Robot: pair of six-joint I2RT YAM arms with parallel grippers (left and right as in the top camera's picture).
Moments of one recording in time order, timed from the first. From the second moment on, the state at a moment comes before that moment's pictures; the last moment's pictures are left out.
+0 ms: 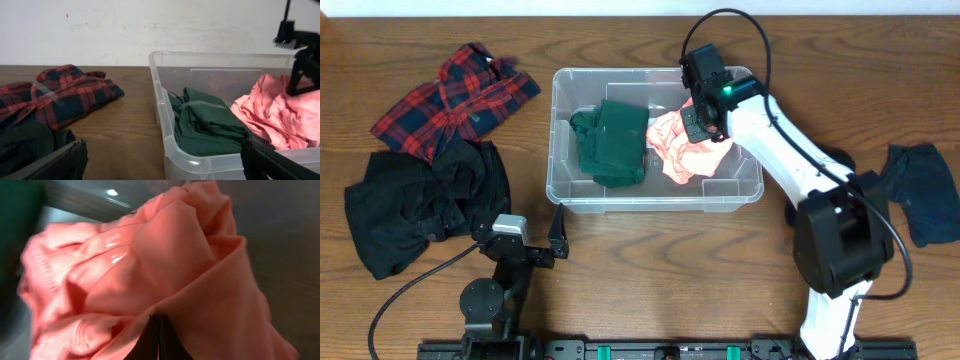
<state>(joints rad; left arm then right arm) -0.01 0.01 0.02 -0.10 0.17 -0.07 0.44 2.04 1.62 -0.80 0.17 0.13</state>
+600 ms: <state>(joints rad) -0.01 0.01 0.02 -0.10 0.17 -0.07 0.44 2.15 1.62 -0.63 0.32 0.15</state>
